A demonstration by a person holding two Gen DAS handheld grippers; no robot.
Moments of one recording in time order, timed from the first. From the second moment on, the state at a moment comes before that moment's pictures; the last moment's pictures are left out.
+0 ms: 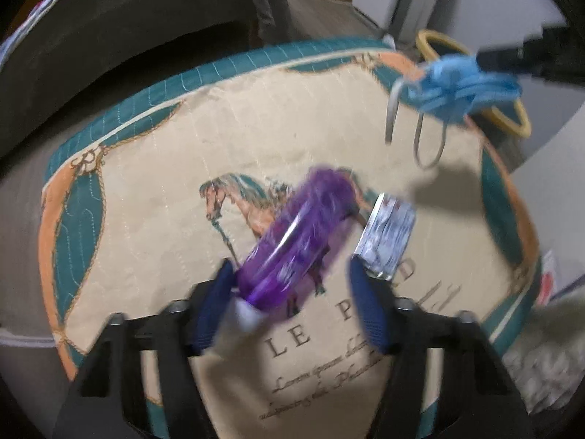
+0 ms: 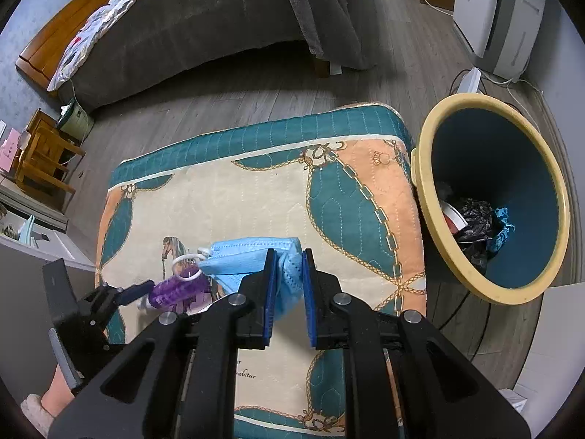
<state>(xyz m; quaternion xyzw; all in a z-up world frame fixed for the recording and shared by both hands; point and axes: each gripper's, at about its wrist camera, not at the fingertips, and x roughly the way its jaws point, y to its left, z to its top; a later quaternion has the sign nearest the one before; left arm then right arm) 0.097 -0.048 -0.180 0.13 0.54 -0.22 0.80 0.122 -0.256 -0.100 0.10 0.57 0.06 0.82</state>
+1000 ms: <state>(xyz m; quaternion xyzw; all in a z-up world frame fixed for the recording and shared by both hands) 0.113 -0.060 -0.082 0.09 0.41 -0.18 0.89 0.123 -0.278 -0.061 0.11 0.52 0.05 0.85</state>
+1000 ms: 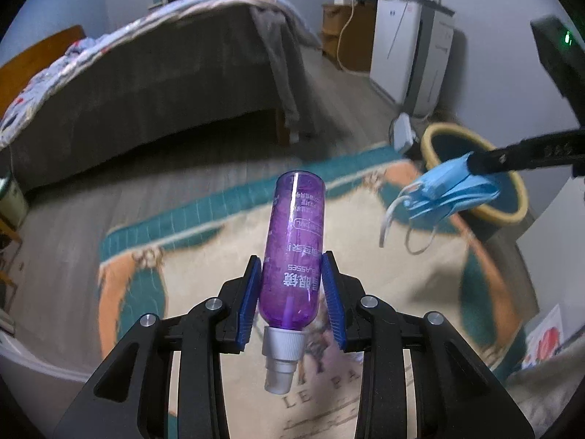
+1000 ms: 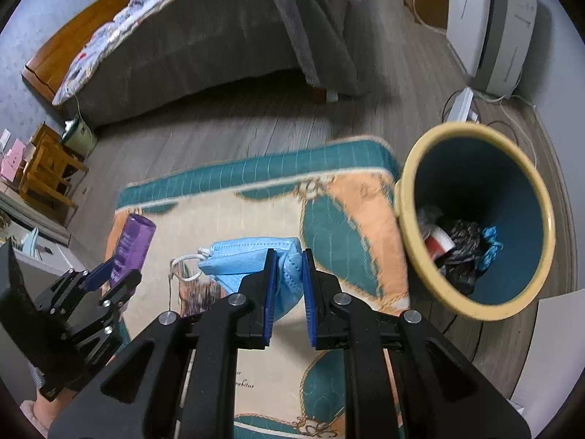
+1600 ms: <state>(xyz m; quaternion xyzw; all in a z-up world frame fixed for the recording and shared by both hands) 0.107 -0.169 -0.060 0.12 0.39 -0.25 0.88 0.106 -0.416 -0.044 0.17 0.47 -0.05 0.87</state>
